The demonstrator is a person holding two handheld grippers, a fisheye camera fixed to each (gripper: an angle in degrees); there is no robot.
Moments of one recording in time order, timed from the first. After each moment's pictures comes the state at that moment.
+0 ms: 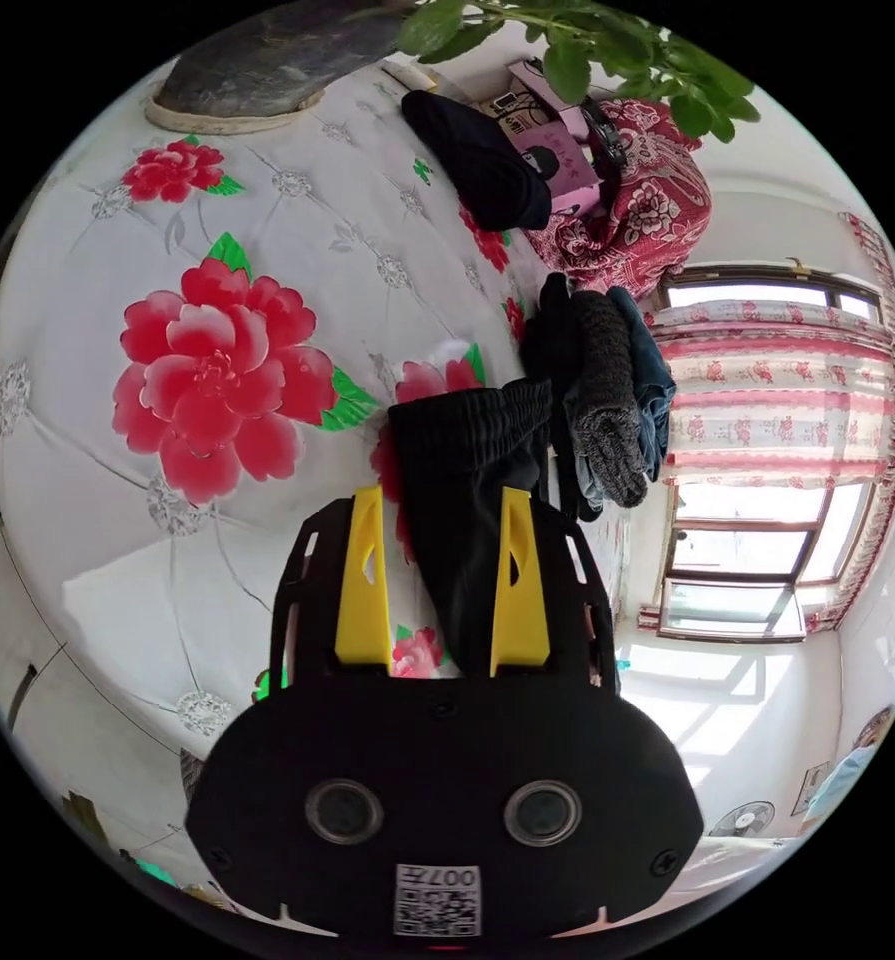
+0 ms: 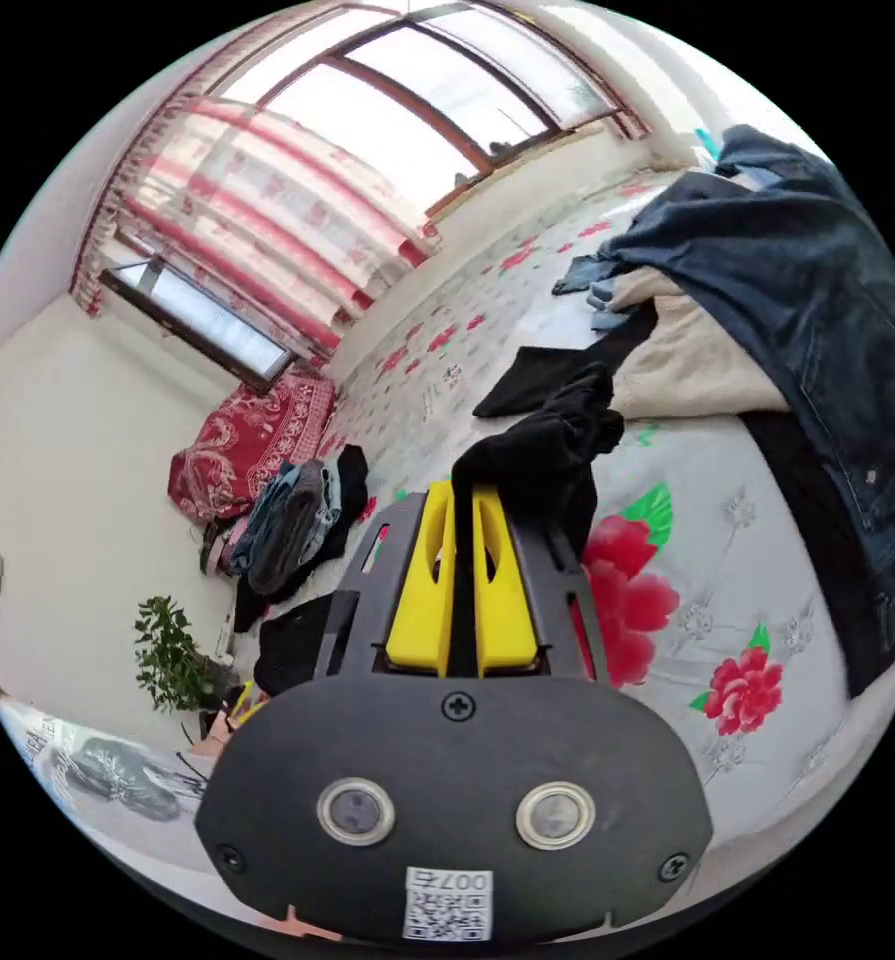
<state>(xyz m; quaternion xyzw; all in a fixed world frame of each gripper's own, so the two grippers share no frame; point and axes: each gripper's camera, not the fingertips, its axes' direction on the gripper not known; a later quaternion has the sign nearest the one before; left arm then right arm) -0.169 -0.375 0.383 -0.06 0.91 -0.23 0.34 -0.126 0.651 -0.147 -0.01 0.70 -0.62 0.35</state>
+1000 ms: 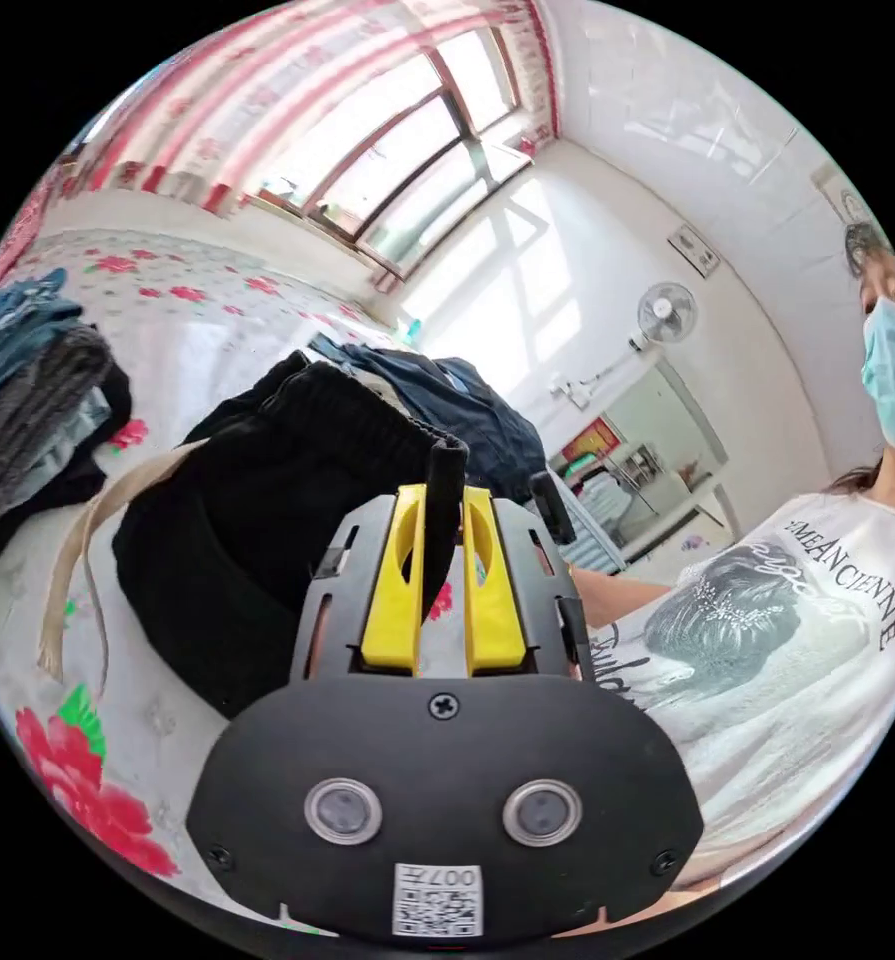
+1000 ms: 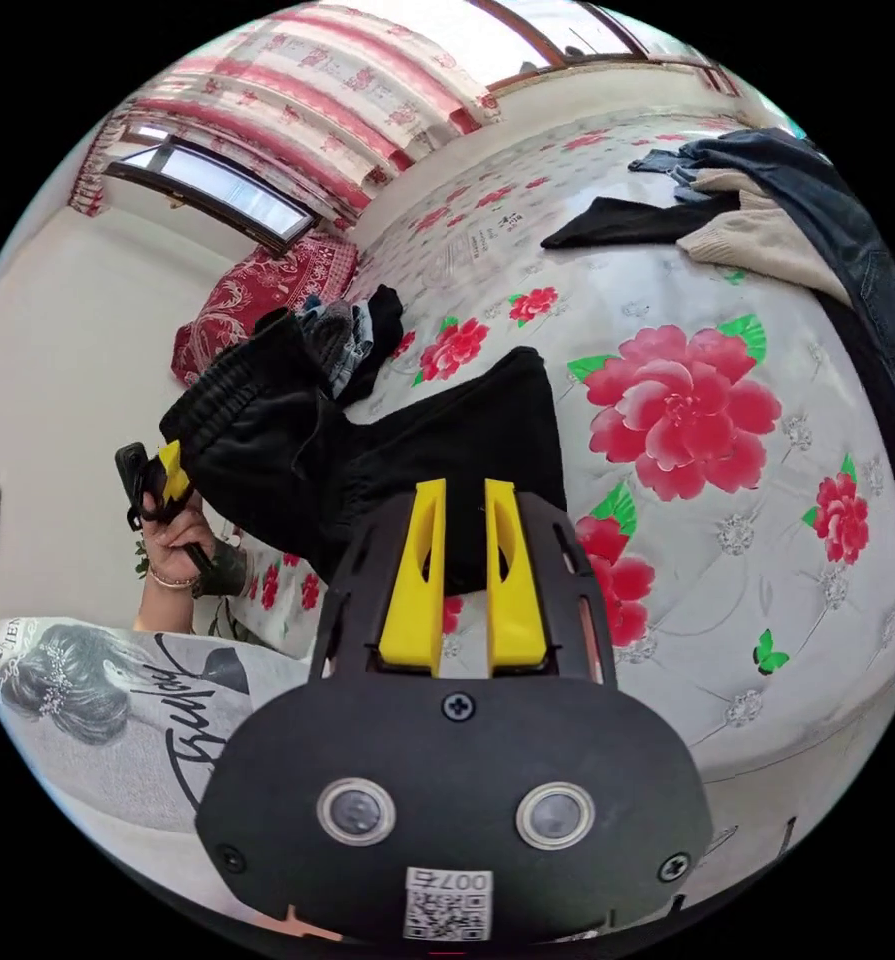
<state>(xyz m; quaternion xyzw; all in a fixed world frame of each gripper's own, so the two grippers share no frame) -0.314 -0.313 0.010 0.41 0.85 0.32 0.11 0.169 0.556 -0.275 -0.11 0.79 -0.52 0.30</state>
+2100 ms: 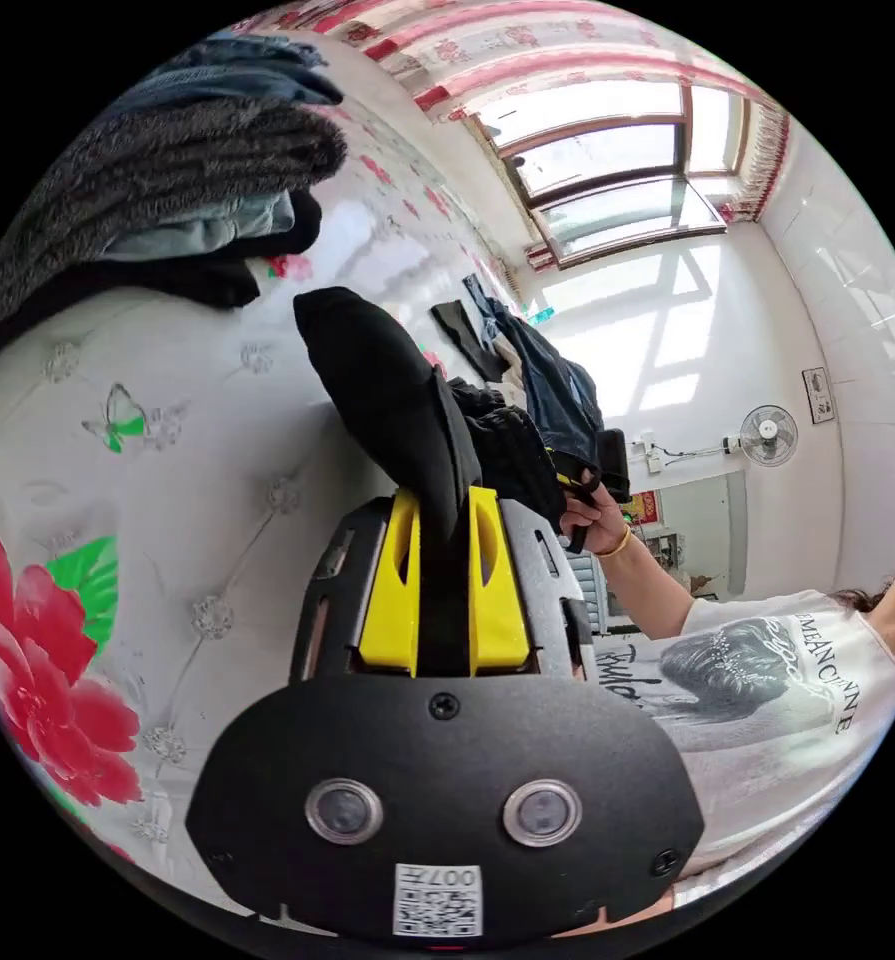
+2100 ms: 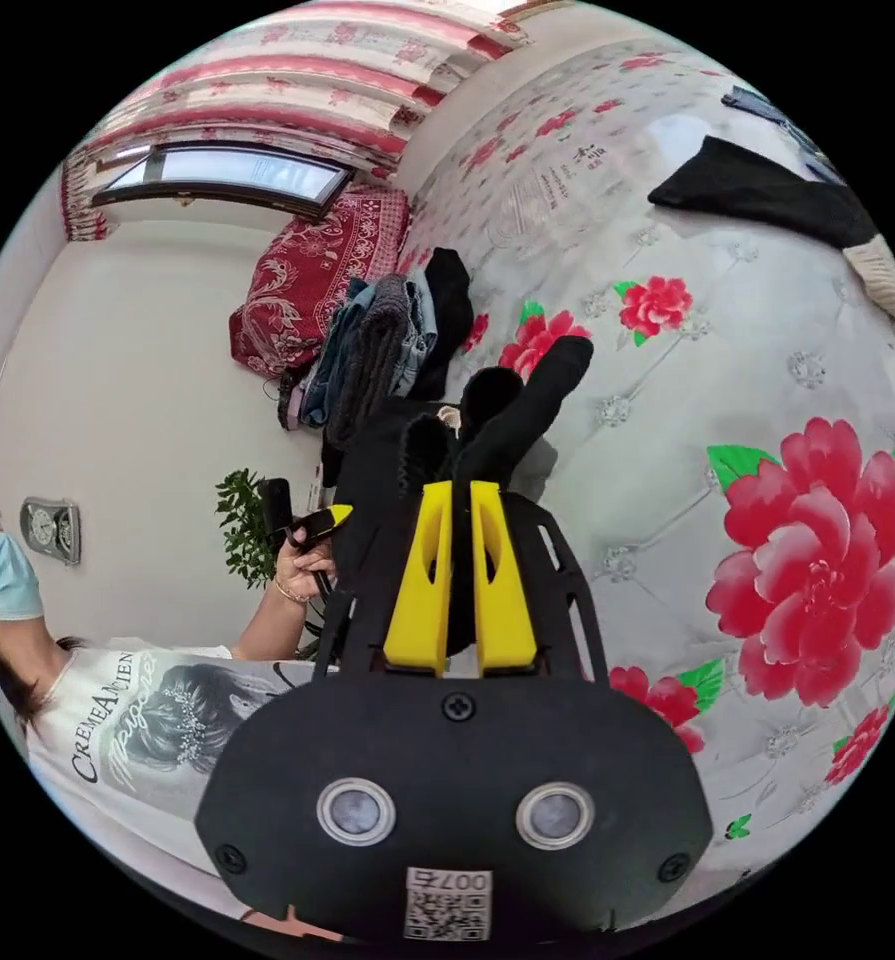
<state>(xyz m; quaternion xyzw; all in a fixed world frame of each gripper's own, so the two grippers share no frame) -0.173 -0.391 -0.107 0.20 0.90 0.29 0.24 0.213 0.298 -0.195 -0.21 0.80 -0.40 0.39</state>
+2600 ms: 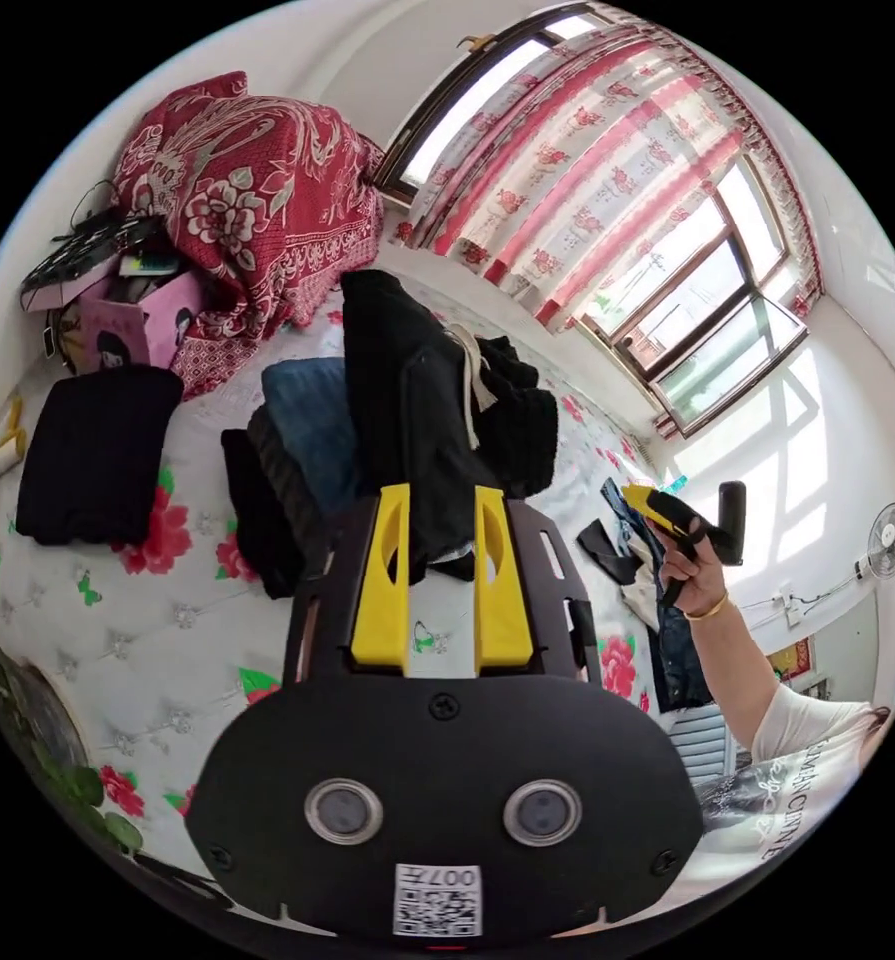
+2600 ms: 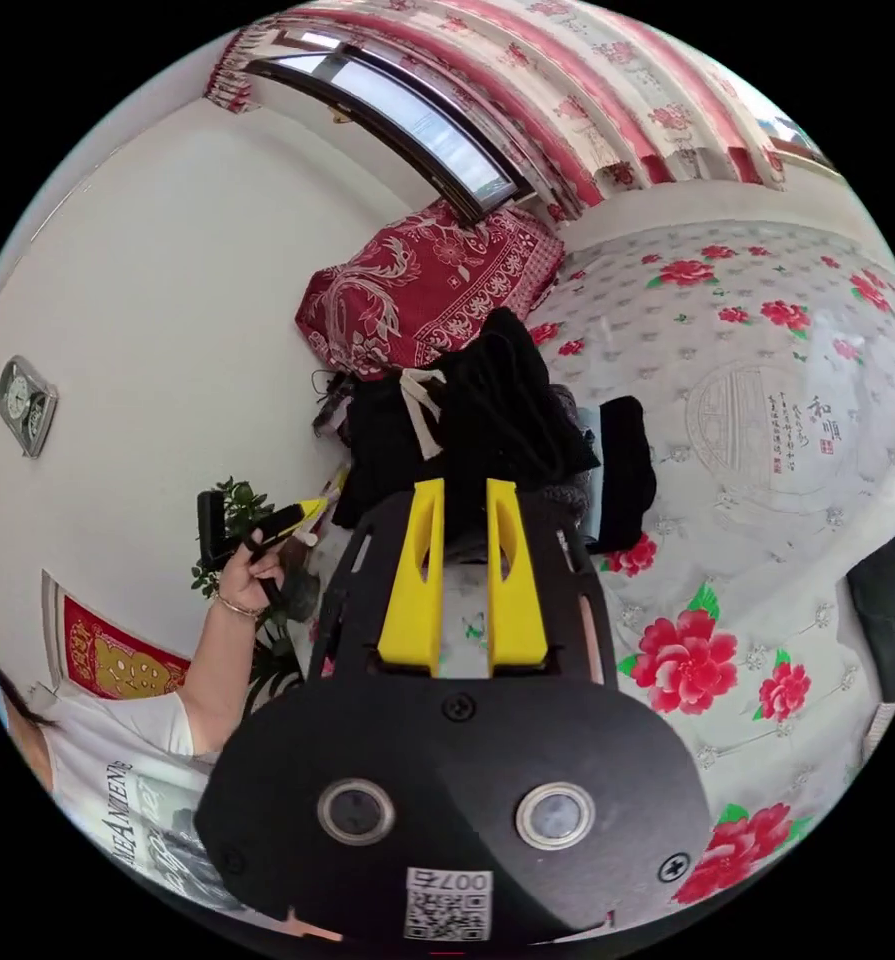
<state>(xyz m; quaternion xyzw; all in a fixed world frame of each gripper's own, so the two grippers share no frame) -0.320 -0.541 -0.020 0.29 0.86 -0.01 0.41 0.553 0.286 0.032 -0.36 0.73 -0.51 0.28</state>
